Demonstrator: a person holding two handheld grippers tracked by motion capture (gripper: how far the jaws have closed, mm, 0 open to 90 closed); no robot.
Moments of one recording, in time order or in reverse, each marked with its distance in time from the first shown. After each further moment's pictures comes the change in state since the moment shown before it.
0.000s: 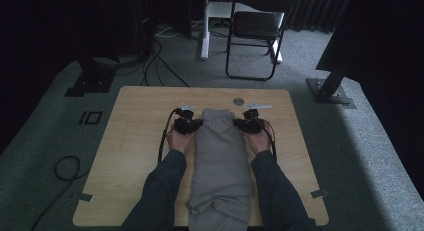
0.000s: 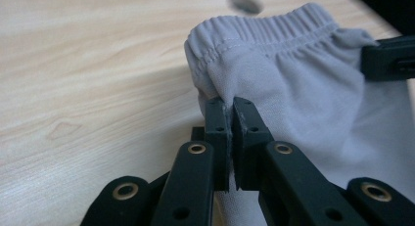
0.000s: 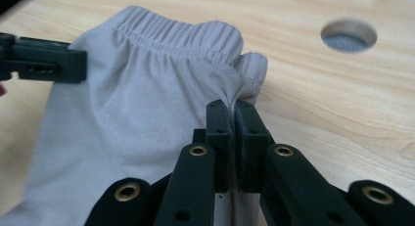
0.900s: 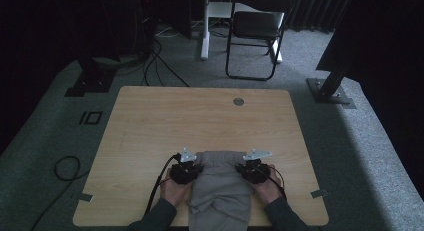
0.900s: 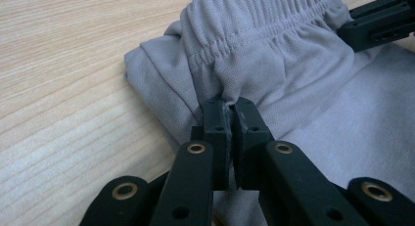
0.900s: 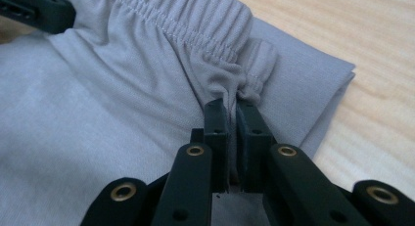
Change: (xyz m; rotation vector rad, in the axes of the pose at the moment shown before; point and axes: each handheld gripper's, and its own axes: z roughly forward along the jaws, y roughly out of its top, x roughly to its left) left arm -0.058 -0.120 -0.043 0.136 -0.047 0.123; right arm 0.054 -0.125 -0.050 0.147 0.021 -0.182
